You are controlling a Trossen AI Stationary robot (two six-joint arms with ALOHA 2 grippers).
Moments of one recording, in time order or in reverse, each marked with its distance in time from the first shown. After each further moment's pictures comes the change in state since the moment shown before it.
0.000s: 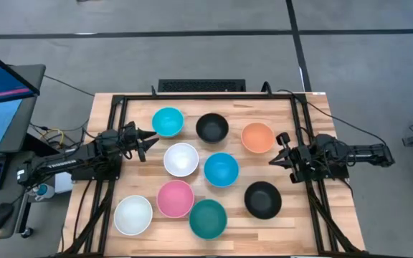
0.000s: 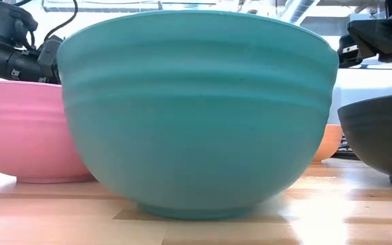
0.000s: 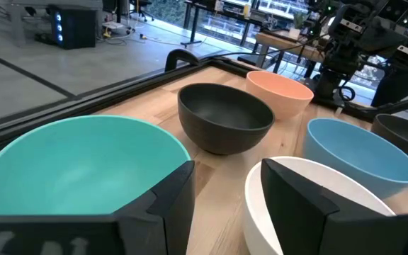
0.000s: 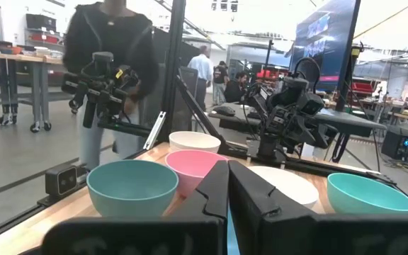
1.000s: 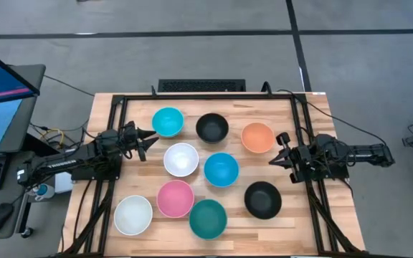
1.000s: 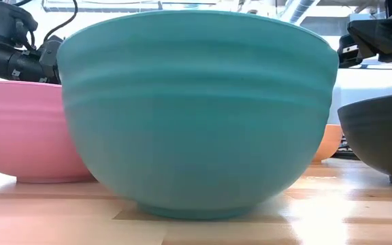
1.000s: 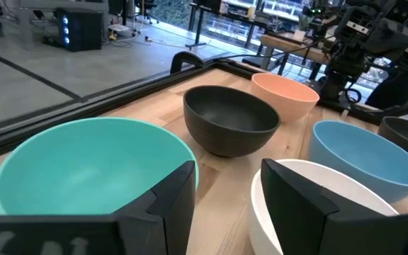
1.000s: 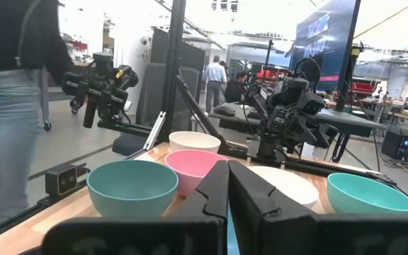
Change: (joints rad) left arm 0.000 0.000 0.000 0.002 -0.018 0.000; right arm 0.000 0.000 0.000 0.000 0.000 0.000
